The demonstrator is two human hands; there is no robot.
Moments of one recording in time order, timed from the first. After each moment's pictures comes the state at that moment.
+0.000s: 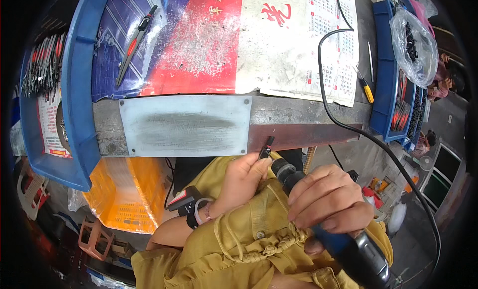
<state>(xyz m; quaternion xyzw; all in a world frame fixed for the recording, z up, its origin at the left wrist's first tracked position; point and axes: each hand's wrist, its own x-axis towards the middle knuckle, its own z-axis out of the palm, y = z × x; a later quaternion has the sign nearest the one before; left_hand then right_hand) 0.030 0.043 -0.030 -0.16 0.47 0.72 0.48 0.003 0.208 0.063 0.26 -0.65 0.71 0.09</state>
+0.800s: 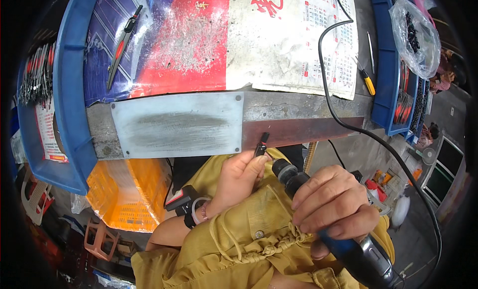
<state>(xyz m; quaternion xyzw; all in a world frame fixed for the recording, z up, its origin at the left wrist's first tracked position) 0.028 0.041 -0.029 -0.16 0.44 0.73 0.50 0.015 0.204 0.060 0.20 -0.60 0.75 0.17</state>
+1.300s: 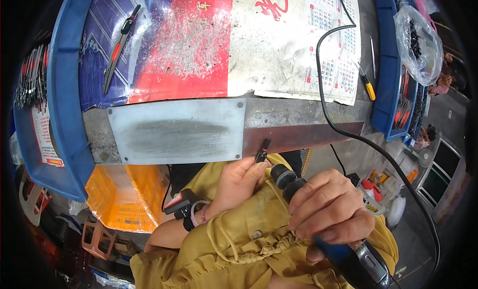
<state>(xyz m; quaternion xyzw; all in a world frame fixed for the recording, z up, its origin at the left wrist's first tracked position) 0.025 0.043 -0.027 -0.17 0.44 0.73 0.50 0.004 0.212 0.054 0.24 -0.63 0.73 0.11</state>
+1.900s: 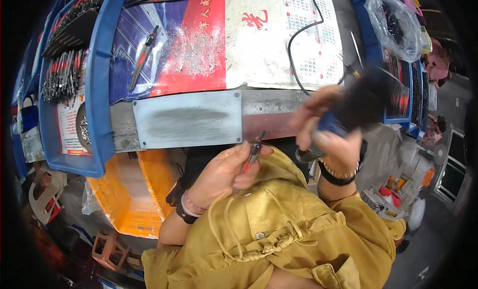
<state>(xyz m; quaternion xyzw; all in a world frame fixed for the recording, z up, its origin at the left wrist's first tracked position) -0.008 0.010 -0.004 -0.19 0.23 0.72 0.63 0.011 0.234 0.068 -0.09 -0.63 0.77 0.01</state>
